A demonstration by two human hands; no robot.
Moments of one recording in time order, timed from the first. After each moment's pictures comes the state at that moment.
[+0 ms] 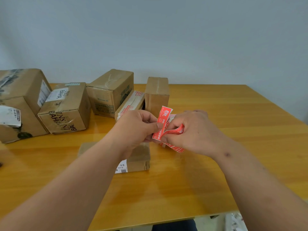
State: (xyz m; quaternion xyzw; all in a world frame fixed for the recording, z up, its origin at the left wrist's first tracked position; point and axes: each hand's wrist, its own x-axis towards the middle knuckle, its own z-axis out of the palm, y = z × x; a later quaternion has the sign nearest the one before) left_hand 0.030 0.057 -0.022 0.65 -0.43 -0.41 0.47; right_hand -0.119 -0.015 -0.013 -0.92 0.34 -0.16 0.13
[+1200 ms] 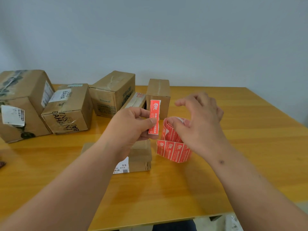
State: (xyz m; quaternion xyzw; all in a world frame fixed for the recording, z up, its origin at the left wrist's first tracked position) left_hand 0.033 0.070 -0.017 0.65 -0.38 -0.38 0.54; right_hand -0.117 -0.010 -0.018 -0.84 0.42 -0.33 0.03
